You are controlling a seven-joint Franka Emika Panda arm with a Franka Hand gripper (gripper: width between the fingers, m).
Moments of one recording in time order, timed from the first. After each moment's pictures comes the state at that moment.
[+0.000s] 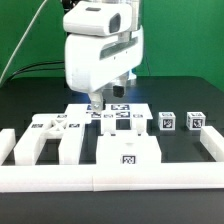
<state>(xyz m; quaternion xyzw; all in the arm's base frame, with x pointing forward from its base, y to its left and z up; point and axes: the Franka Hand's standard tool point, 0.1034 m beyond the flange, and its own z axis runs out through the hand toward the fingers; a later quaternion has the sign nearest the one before) 0.554 -0.035 0.087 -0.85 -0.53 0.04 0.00</state>
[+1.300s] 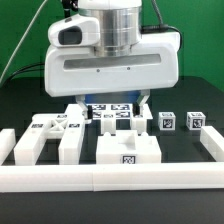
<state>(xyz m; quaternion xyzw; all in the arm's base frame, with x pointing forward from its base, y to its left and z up) 0.582 -0.036 0.067 -1.00 -0.01 0.04 0.03</state>
